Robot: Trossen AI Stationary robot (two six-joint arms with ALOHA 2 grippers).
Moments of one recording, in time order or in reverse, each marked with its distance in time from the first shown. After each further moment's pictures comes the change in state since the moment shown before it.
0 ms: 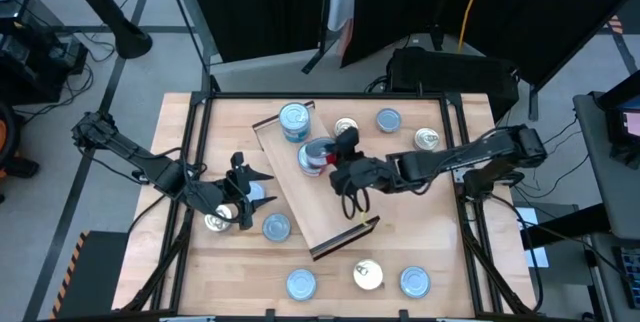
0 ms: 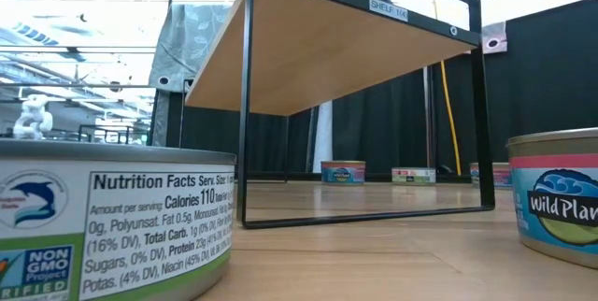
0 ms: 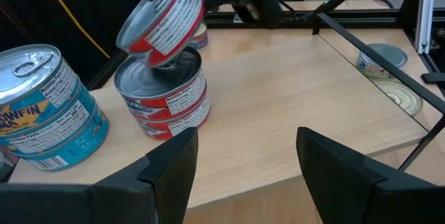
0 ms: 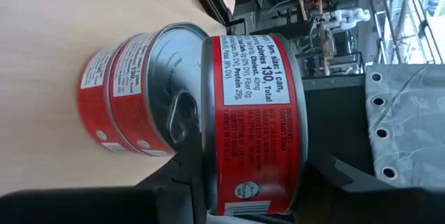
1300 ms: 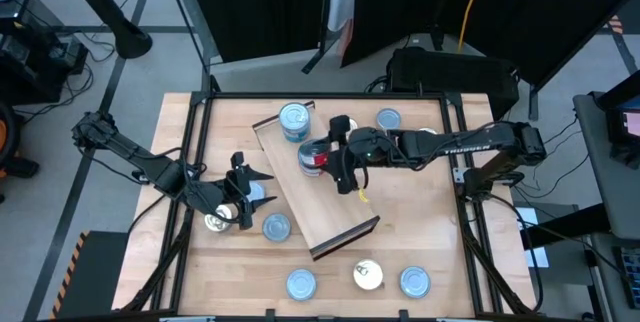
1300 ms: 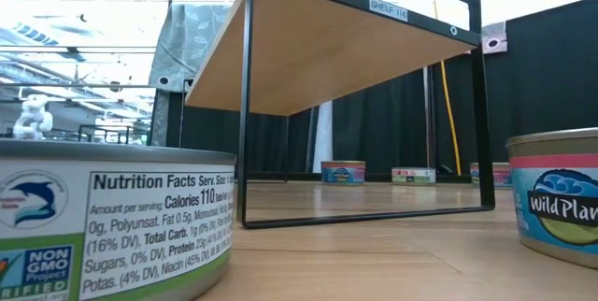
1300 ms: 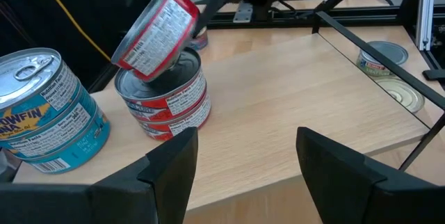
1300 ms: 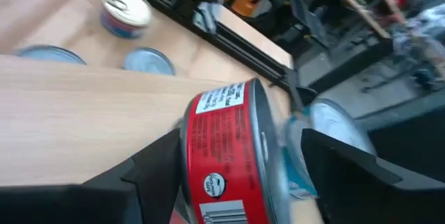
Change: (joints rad) left arm 0.000 0.000 0.000 0.001 0.000 0.017; right arm -0.151 -0.007 0.069 -0.024 -0.532 0.341
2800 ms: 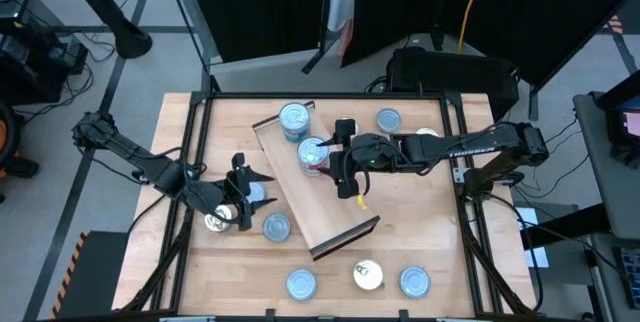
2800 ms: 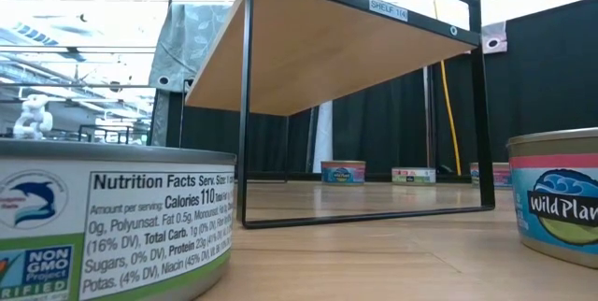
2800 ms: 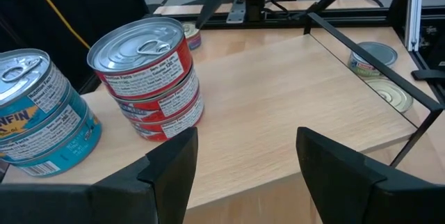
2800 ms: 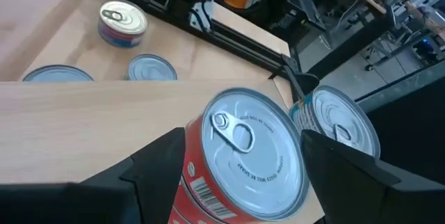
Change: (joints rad) left arm 0.000 0.000 0.000 0.009 0.026 0.002; right arm 0.043 -0.017 0.016 -0.050 0.089 0.147
